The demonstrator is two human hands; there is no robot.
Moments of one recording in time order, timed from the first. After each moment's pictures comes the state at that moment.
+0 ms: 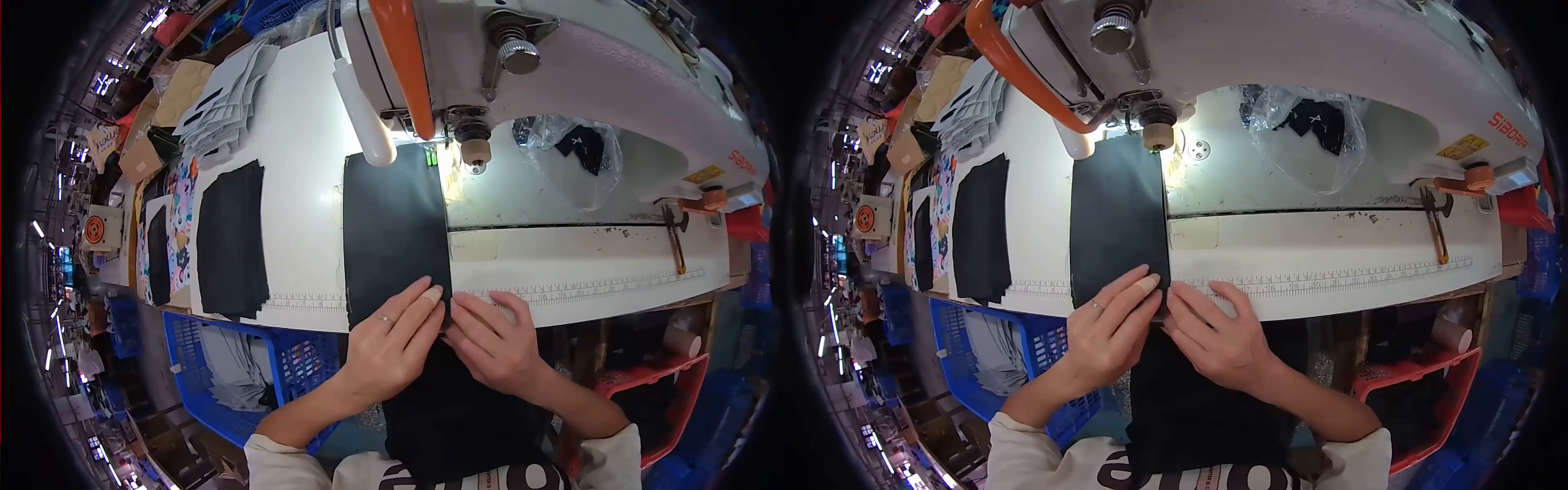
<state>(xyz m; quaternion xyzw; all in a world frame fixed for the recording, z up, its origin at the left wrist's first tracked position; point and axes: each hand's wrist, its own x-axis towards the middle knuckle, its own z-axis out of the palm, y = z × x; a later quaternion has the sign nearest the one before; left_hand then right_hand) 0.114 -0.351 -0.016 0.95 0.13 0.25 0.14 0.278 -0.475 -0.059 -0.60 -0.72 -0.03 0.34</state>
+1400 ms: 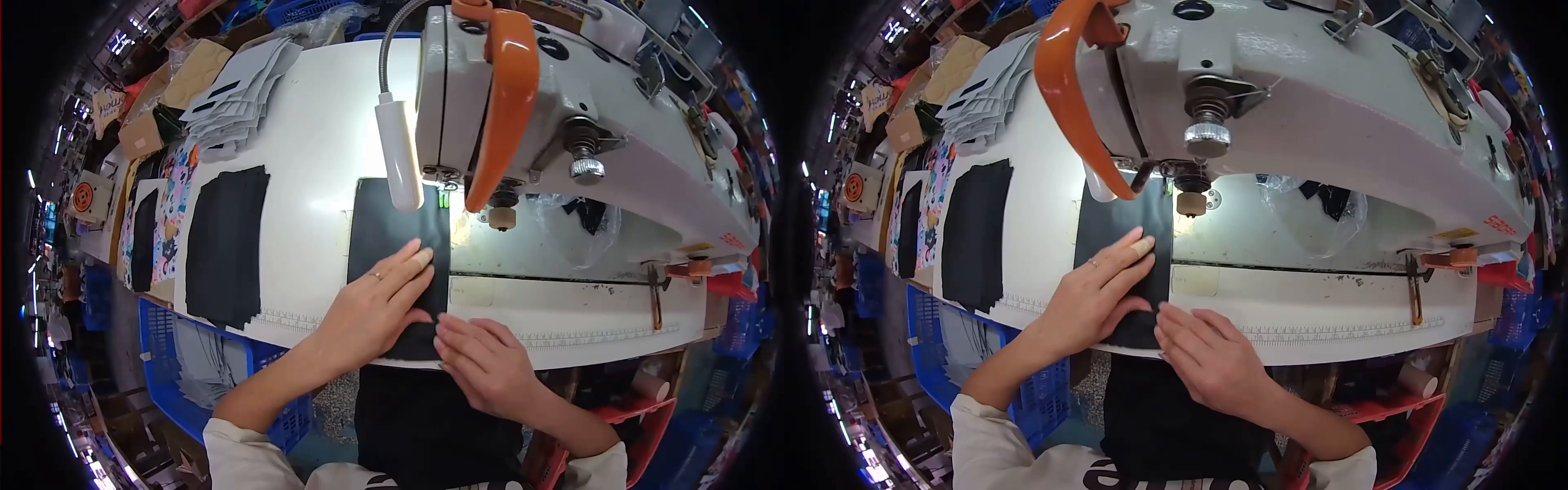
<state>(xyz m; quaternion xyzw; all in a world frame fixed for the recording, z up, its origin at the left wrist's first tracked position) 0.133 -0.285 -0.022 0.95 0.14 0.15 0.22 0.306 -0.453 -0.030 -0.56 -0.76 0.11 0.30</state>
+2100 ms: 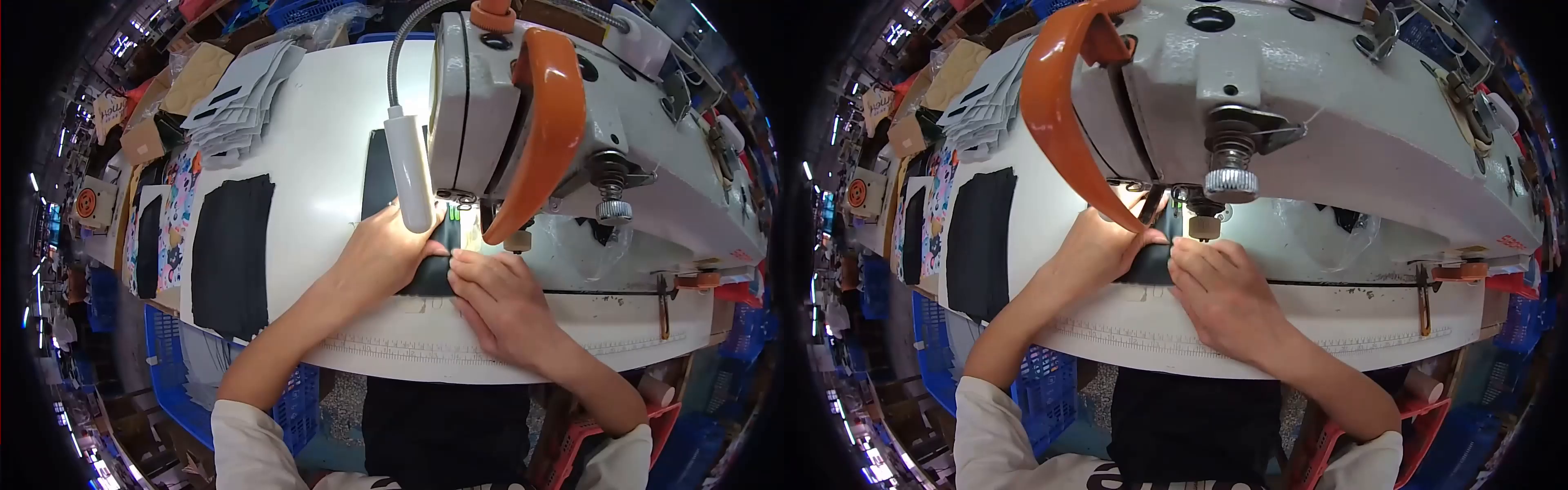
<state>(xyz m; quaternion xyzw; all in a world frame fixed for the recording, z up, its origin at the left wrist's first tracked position) 0.173 -0.223 -0.030 0.95 0.16 0.18 0.19 0.340 -0.385 -0.030 -0.57 -0.76 0.08 0.29</state>
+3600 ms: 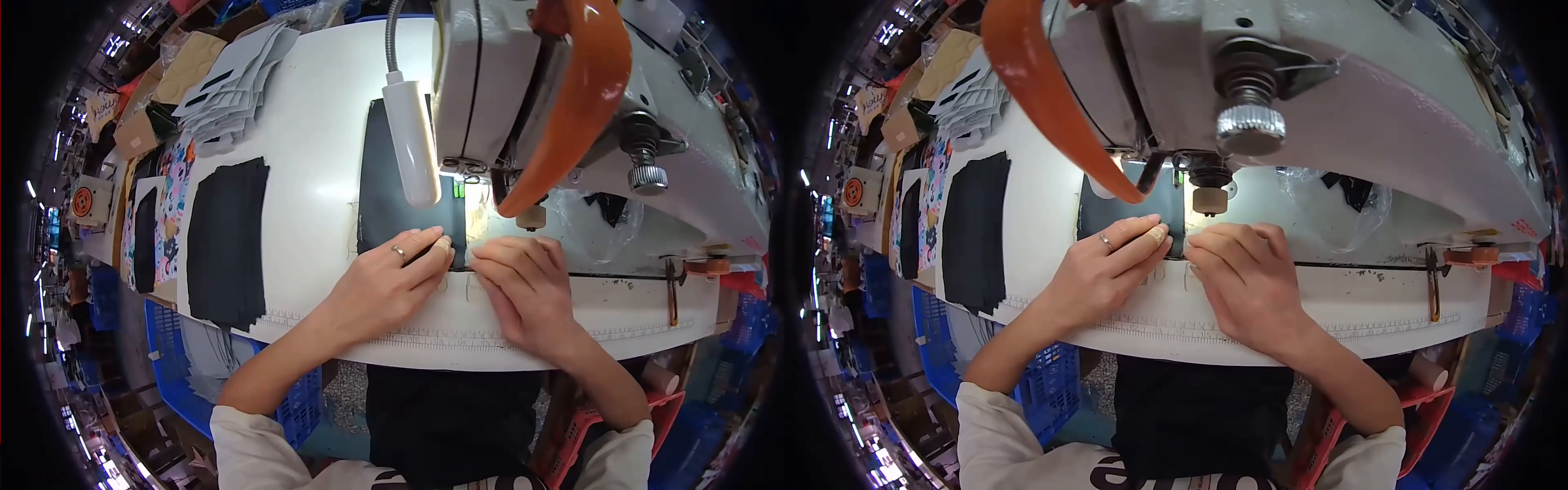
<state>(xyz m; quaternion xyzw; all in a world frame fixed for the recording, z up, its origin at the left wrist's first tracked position) 0.151 -0.253 -0.039 0.97 0.04 0.24 0.04 0.348 -0.391 -0.037 -0.59 -0.74 0.02 0.32</state>
